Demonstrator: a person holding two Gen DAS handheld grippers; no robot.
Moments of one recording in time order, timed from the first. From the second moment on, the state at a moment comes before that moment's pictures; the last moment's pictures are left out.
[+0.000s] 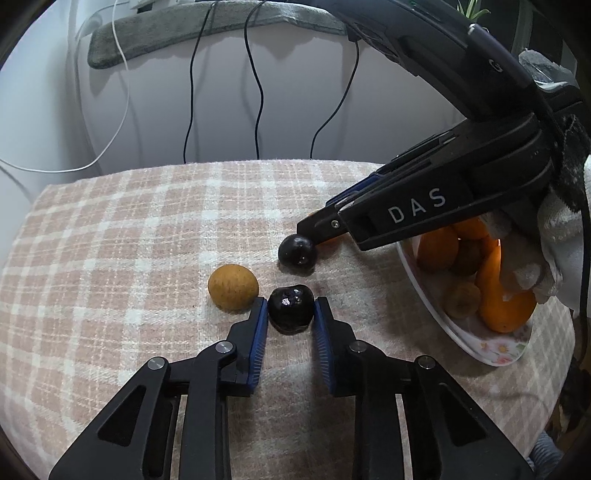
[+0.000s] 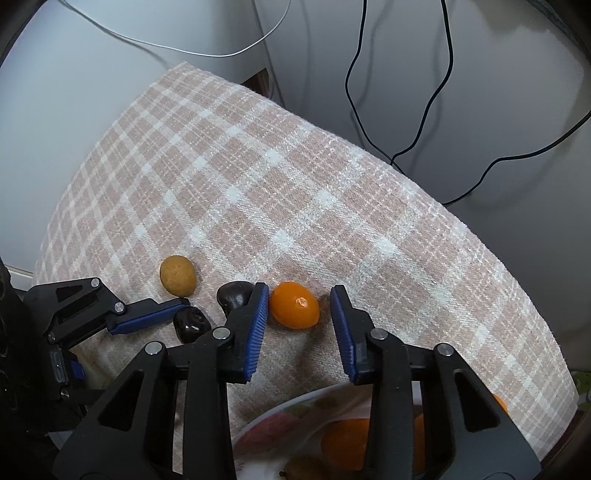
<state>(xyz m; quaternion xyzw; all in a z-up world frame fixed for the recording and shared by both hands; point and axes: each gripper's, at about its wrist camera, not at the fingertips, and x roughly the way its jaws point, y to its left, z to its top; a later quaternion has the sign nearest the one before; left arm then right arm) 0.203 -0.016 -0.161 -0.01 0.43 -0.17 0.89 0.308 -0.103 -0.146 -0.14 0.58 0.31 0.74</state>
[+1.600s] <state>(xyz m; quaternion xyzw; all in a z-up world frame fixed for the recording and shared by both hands) 0.151 -0.041 -0.114 -0.02 0.39 -0.21 0.90 0.225 -0.201 -0.061 -0.06 0.50 0.33 0.80</state>
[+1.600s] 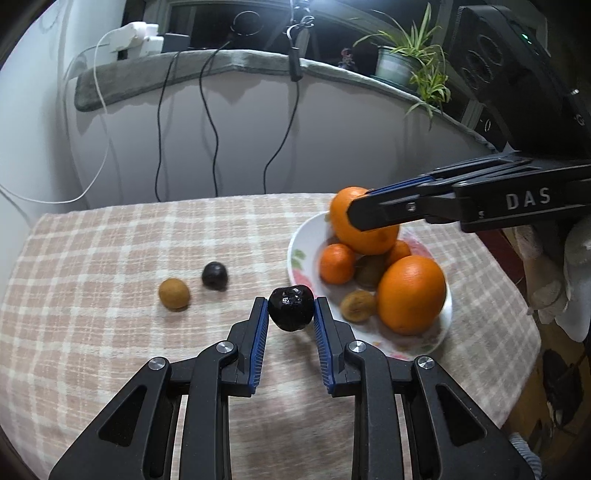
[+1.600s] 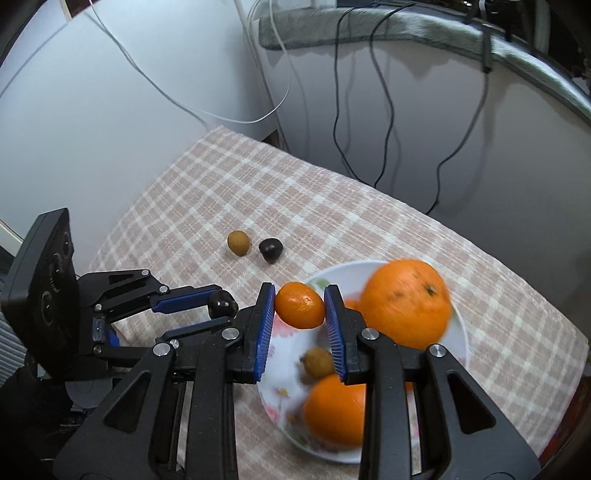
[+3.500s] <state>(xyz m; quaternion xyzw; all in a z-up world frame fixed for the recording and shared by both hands) 0.157 -0.095 -0.121 0.01 0.40 -0.22 0.89 0.198 -0.313 -0.102 0.00 0.51 0.26 0.82</state>
